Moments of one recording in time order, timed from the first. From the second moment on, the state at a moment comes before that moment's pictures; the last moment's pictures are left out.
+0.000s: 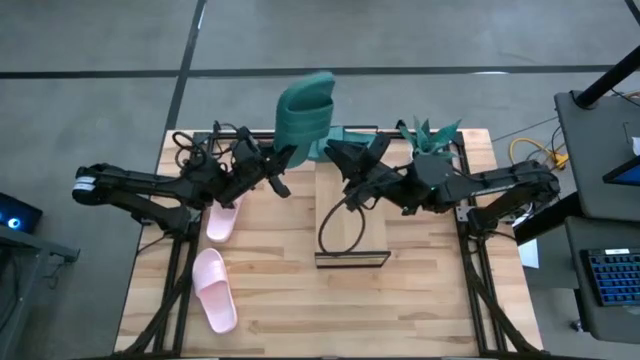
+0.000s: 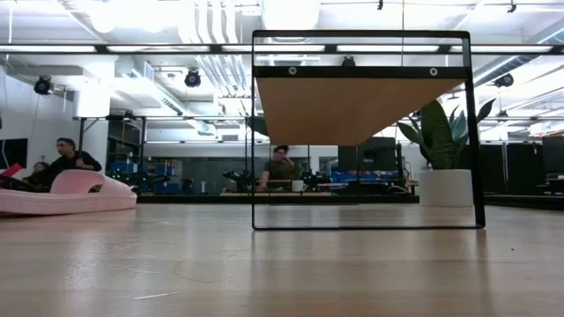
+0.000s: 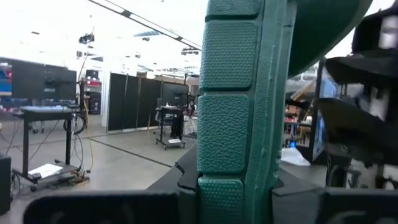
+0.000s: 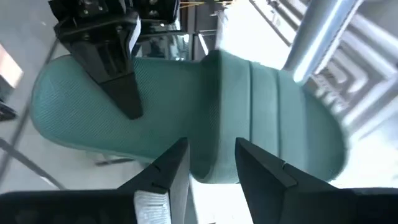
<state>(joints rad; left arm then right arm) -0.04 1.14 0.93 0.62 -0.61 0.10 0.18 1.49 1.43 0.35 0.67 -1.67</state>
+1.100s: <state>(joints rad) -0.01 1.20 0.94 0.64 -0.37 -0.10 0.16 1.55 1.50 0.54 0.67 -1.80</state>
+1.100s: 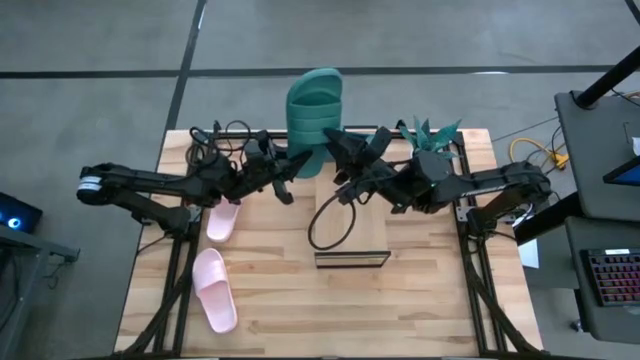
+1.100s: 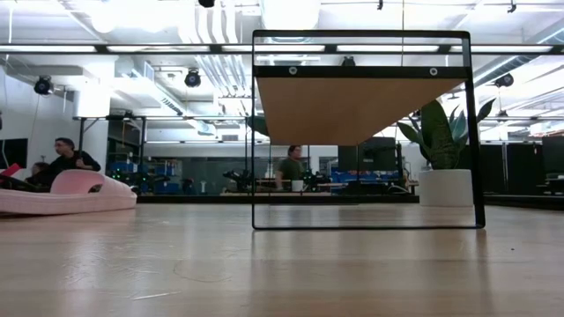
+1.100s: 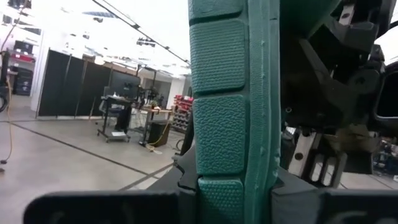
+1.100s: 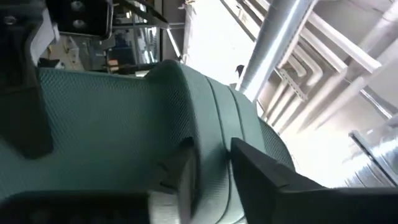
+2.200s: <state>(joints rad) -0.05 0.94 0.93 0.21 -0.23 0.77 -0.12 1.22 1.50 -0.34 0.08 -0.80</state>
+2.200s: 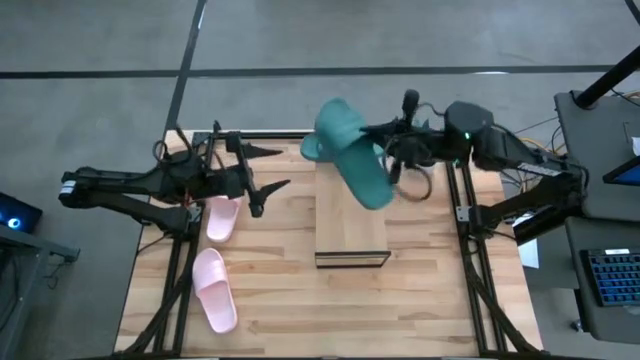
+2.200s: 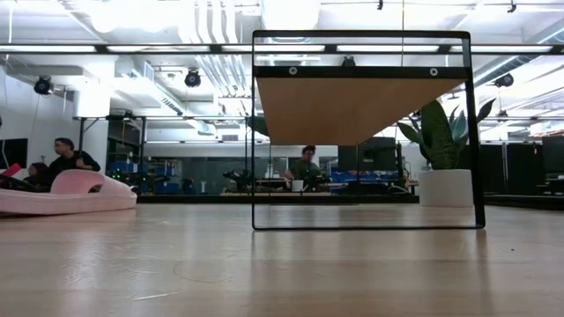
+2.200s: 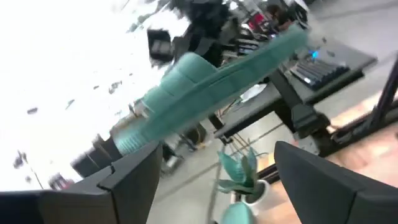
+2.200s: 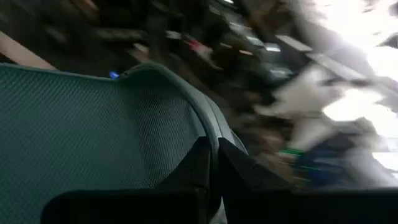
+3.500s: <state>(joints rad) 0.00 1.24 0.99 0.46 -0.16 1.11 -0.27 1.28 1.50 -0.41 -0.56 -0.37</state>
